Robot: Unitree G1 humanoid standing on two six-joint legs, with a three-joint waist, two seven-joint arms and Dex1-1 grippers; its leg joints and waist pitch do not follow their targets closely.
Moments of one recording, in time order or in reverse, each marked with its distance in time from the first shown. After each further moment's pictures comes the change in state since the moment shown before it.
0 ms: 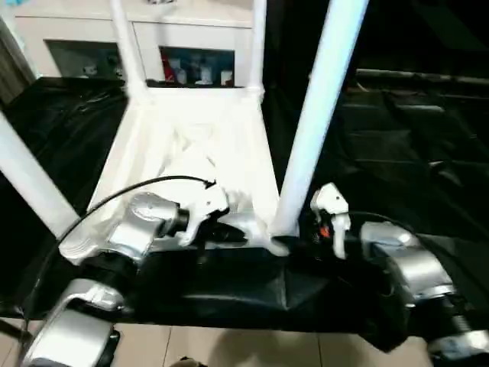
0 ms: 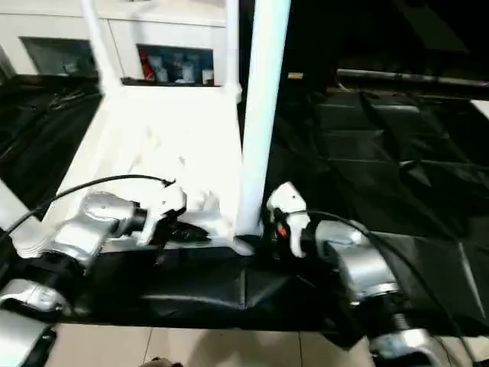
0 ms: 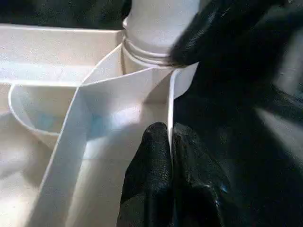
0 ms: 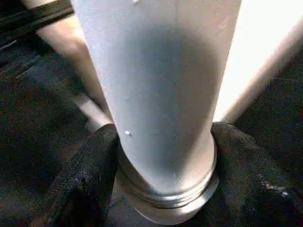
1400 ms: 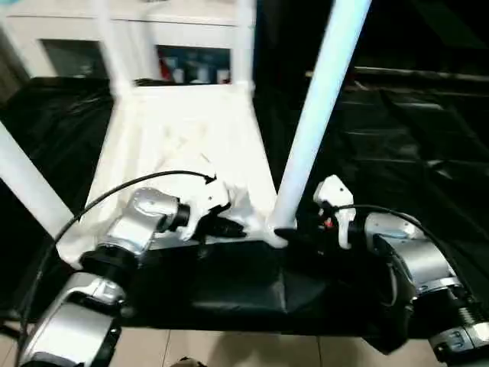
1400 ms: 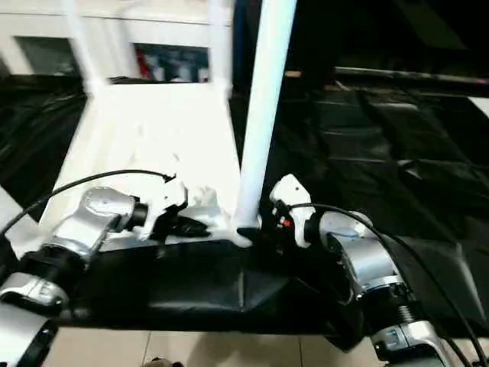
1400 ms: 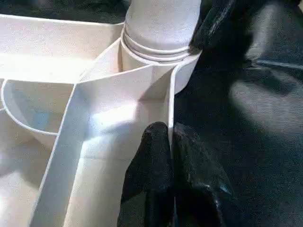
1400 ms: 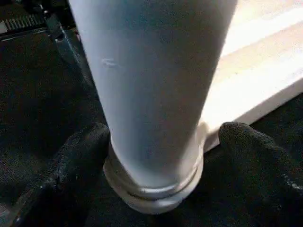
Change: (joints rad) left arm 0.011 0.121 -0.032 -0.057 -0.029 0.001 -0.236; right arm -0.010 -0.139 0.101 -0.071 0.000 -0.062 0.270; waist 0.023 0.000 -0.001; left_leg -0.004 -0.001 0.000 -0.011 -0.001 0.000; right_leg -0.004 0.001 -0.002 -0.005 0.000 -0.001
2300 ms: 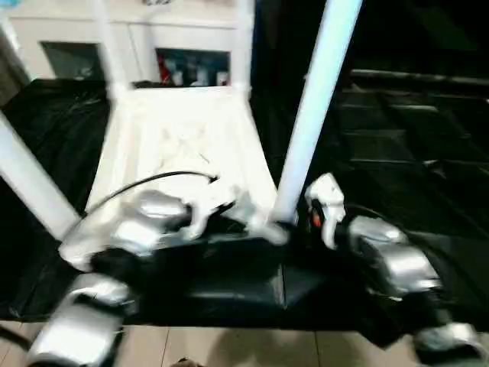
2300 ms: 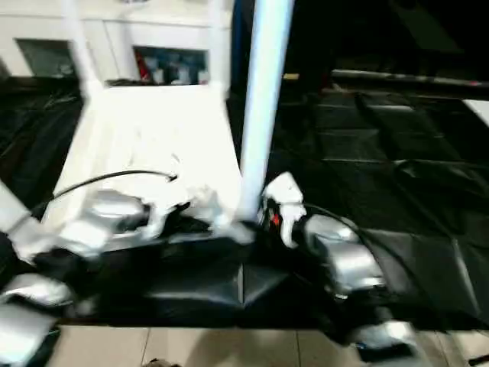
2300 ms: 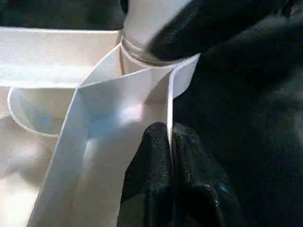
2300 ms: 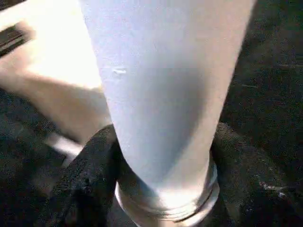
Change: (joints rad) left arm -0.022 -0.139 0.031 0.059 0.039 0.039 0.297; right arm -0.025 0.226 -0.141 0.115 -0.015 0.049 -0.435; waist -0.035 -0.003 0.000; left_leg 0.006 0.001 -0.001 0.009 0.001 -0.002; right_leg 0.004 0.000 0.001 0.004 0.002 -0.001
